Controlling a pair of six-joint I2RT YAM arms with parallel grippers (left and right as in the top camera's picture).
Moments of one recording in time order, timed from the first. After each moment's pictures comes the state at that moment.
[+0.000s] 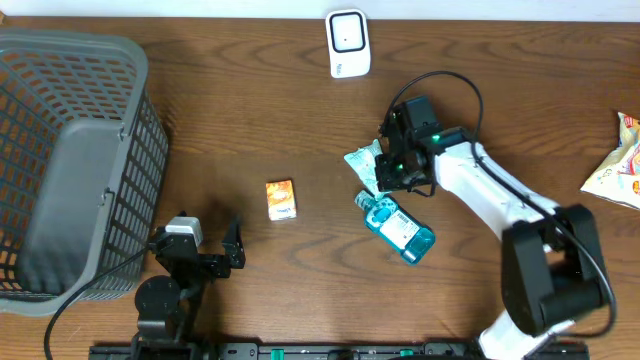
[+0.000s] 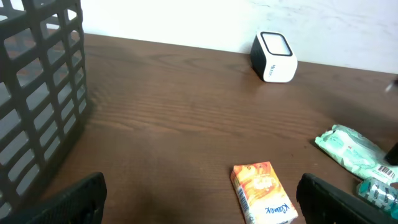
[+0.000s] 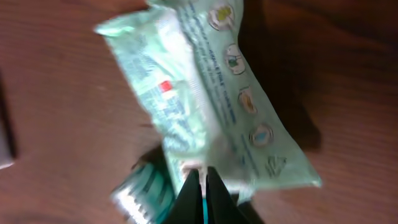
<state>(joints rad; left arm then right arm) -0.06 0.01 0.10 -0.33 0.10 -0.16 0.36 1.83 1.16 -0.64 -0.20 0.22</state>
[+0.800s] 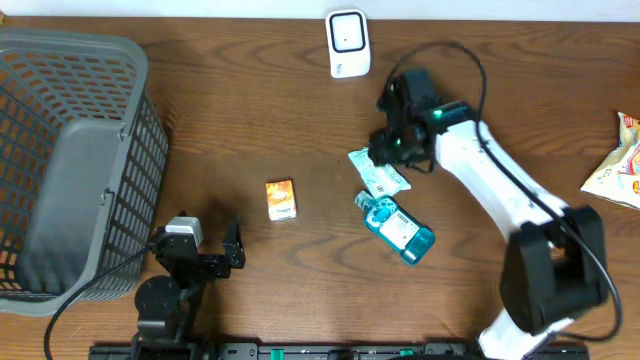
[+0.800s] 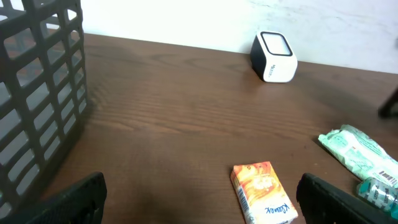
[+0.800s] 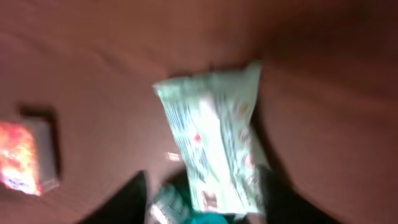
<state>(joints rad) -0.06 0.01 0.10 -0.33 0.10 -0.16 0.36 1.81 1.38 -0.74 -0.15 0.21</state>
